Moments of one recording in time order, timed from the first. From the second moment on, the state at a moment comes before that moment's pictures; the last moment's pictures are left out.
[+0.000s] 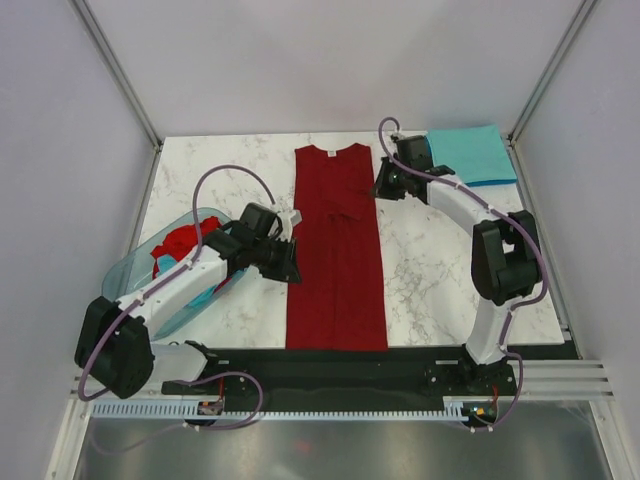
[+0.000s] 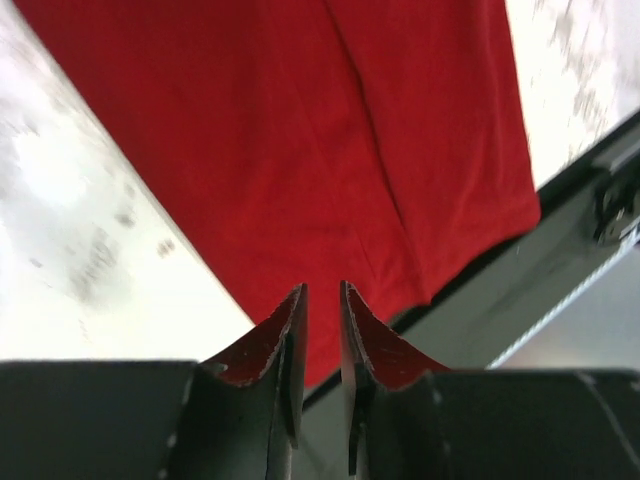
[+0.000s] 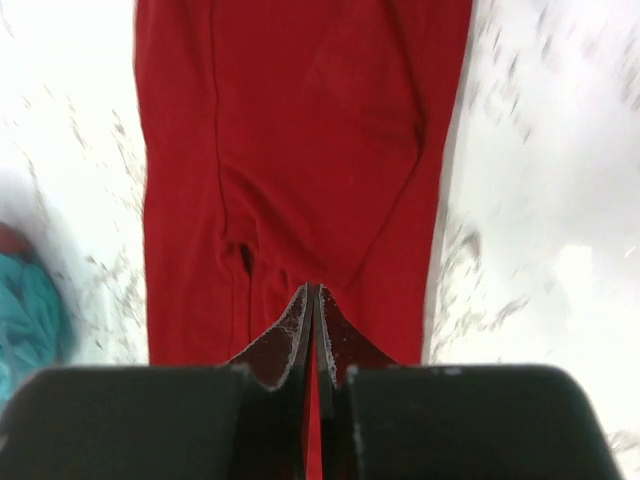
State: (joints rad) left arm -0.51 1.31 0.93 -0.59 0.35 -0.30; right arm 0.29 1.91 1.48 -0.31 -0.22 0.49
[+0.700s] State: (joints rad) left arm -0.59 1.41 0.66 -0.48 0.34 -0.39; right arm 0.44 1.98 1.24 -0.16 -0.11 0.52
